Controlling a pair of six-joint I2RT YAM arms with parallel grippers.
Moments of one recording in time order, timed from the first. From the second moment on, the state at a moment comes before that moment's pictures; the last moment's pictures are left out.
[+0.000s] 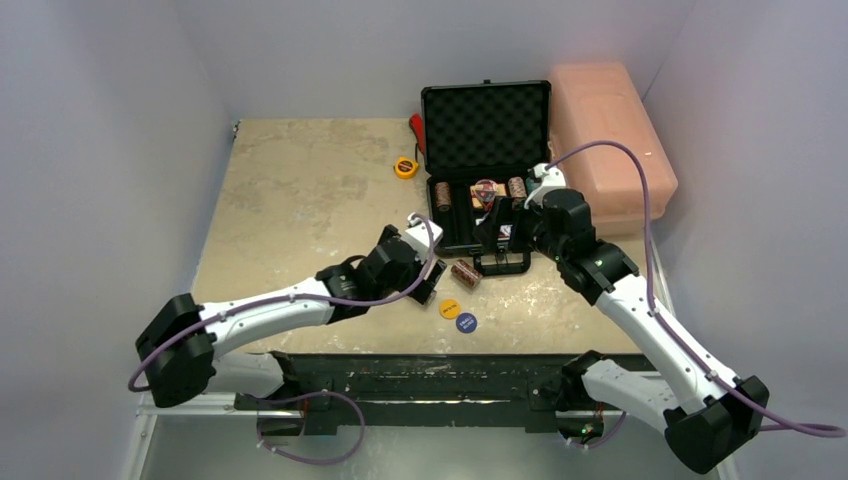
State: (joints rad) left arm -0.98 1.31 0.78 -0.10 -0.31 -0.16; right arm 0.50 0.98 0.93 -0.43 -0.02 0.44
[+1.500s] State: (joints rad) left arm -0.98 1.02 1.06 -0.96 -0.71 -0.19; right arm 0.70 1.44 1.08 -0.39 -0.14 0.30
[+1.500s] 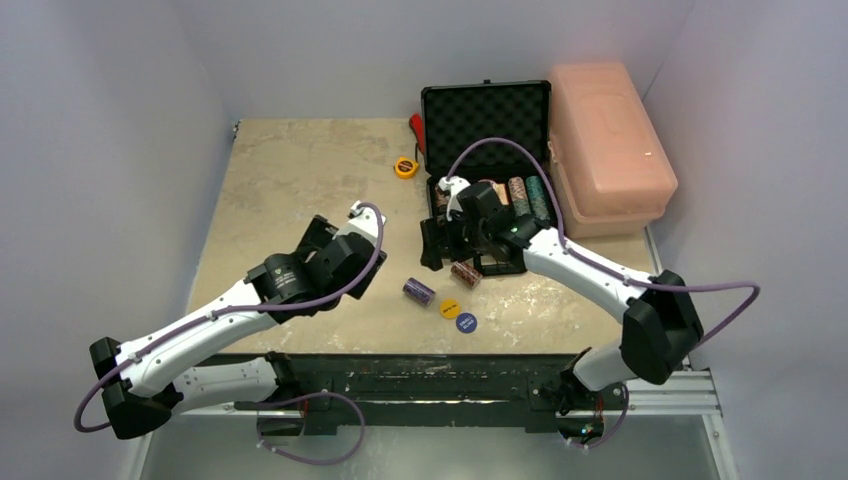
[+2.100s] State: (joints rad) left arm -0.80 0.92 1.06 -1.01 -0.80 -0.26; right arm 0.78 1.66 1.19 -0.42 -0.04 0.27
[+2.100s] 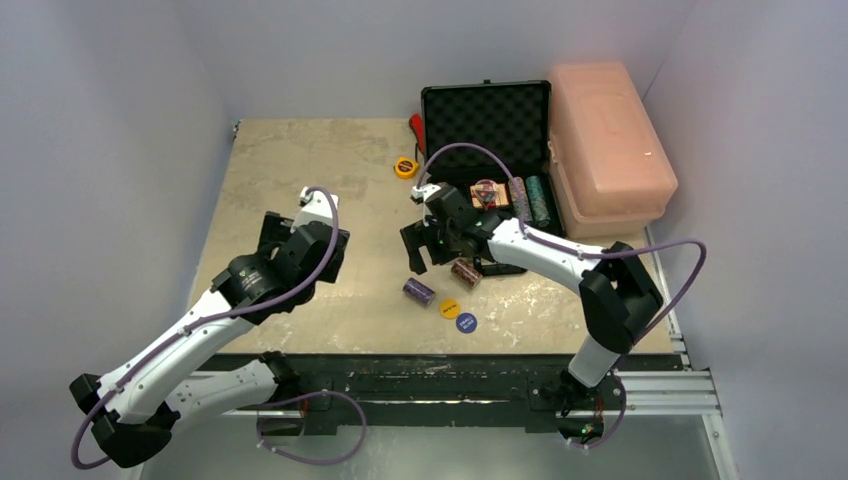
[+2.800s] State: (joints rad) left arm -0.79 0.90 1.05 -1.01 -0.80 -0.26; right arm 0.93 1.78 1.24 -0.48 -0.01 0.19
